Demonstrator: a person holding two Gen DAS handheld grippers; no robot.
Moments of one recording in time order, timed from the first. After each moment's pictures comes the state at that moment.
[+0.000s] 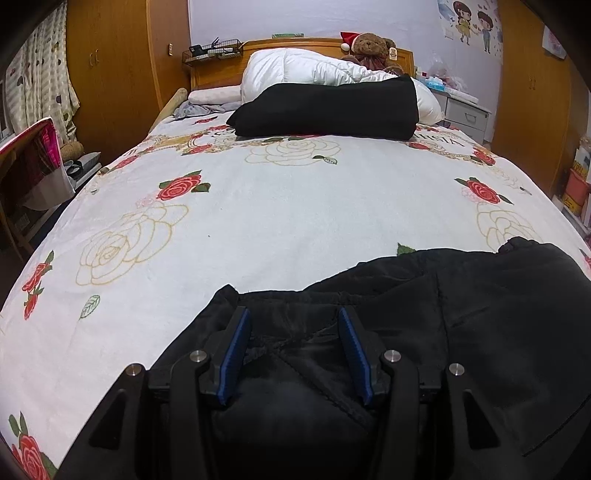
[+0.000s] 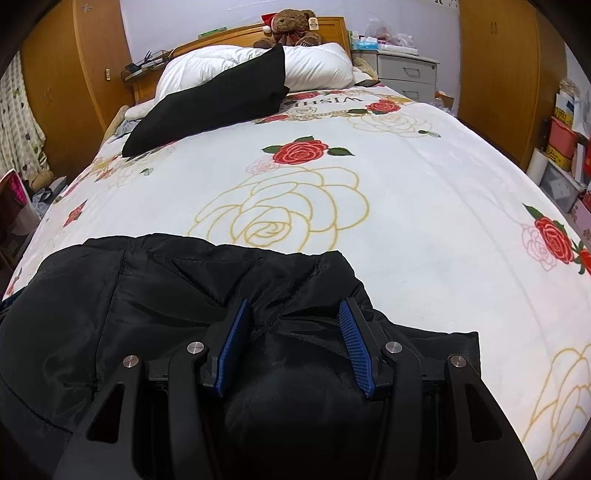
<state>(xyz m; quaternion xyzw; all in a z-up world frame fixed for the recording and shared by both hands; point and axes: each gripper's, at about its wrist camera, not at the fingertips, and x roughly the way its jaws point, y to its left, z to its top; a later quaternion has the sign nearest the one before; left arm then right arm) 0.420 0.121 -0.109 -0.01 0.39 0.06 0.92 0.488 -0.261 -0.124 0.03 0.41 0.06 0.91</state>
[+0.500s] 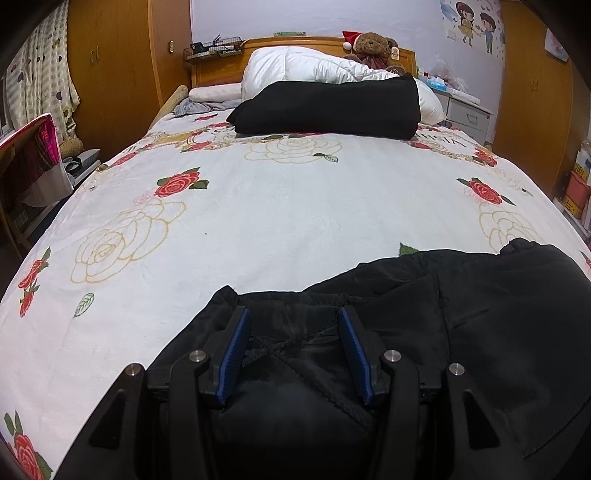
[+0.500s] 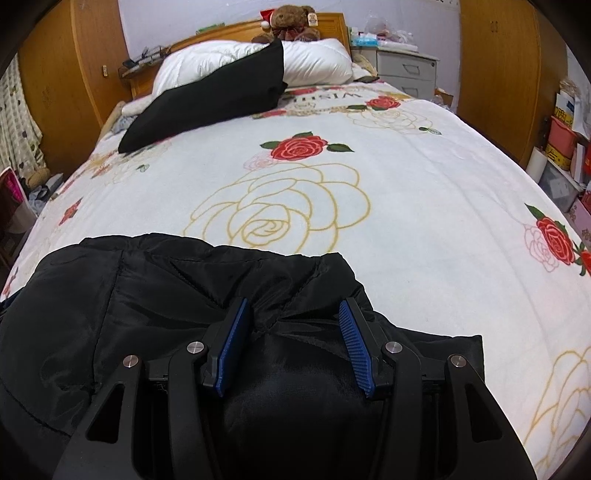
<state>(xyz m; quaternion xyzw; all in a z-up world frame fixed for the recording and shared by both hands) 0.425 0.123 -0.112 -0.01 0.39 0.06 0.92 0.495 -0.259 -0.122 0.02 0.42 0.05 0.90</state>
